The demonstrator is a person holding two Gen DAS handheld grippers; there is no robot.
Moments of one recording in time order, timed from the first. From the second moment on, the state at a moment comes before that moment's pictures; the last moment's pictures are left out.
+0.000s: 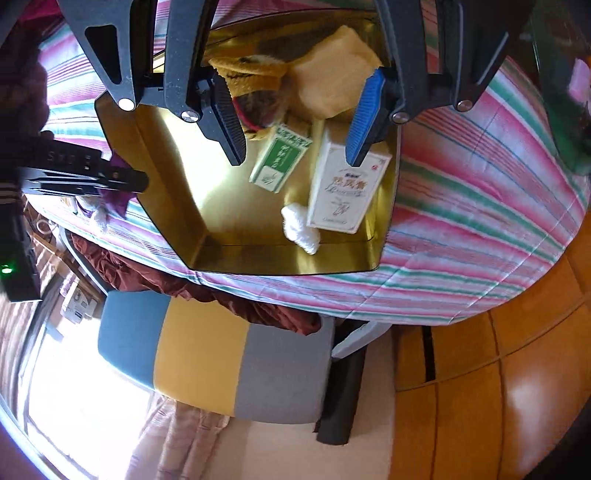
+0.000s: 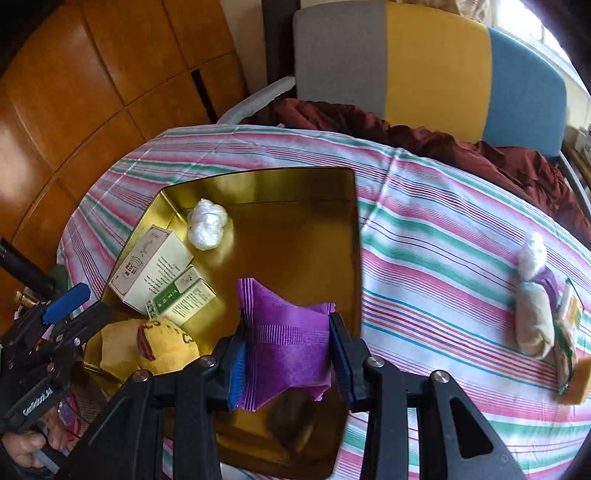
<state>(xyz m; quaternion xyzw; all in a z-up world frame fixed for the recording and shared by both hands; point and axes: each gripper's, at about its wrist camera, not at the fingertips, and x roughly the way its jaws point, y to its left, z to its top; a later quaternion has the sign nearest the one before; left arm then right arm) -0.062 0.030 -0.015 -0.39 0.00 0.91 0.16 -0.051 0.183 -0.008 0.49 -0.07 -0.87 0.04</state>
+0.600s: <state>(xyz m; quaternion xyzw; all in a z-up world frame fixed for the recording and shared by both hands) -0.061 -0.014 -0.038 -0.42 -0.04 0.90 0.12 -0.127 0.137 -0.052 0.53 -0.08 -0.85 0.04</state>
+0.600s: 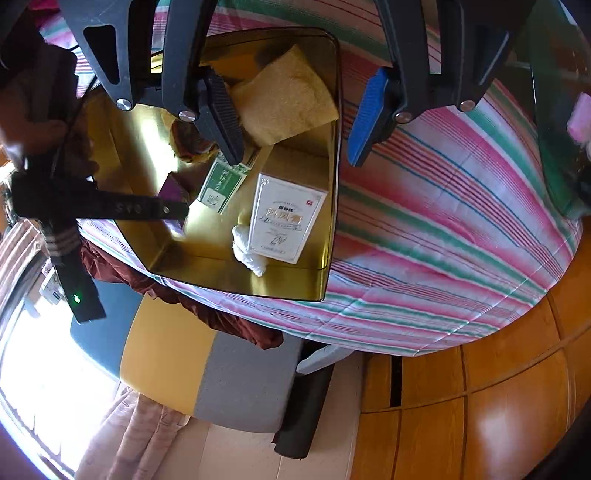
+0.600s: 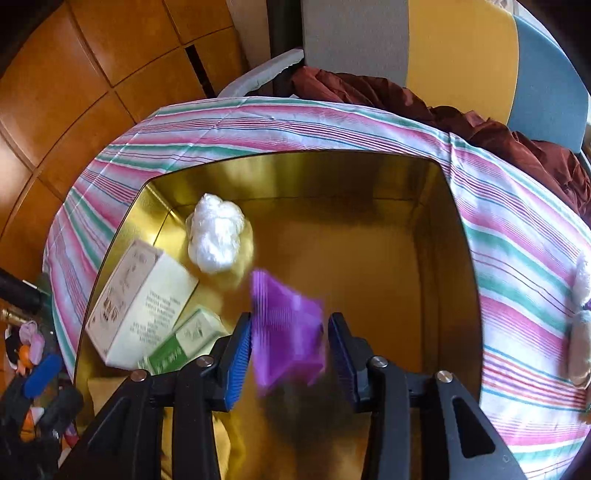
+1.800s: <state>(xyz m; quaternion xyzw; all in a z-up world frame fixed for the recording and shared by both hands) -0.027 0.039 -0.005 -0.38 0.01 0.91 0.17 0.000 0.242 0.012 0.42 -0.09 -0.90 -0.05</state>
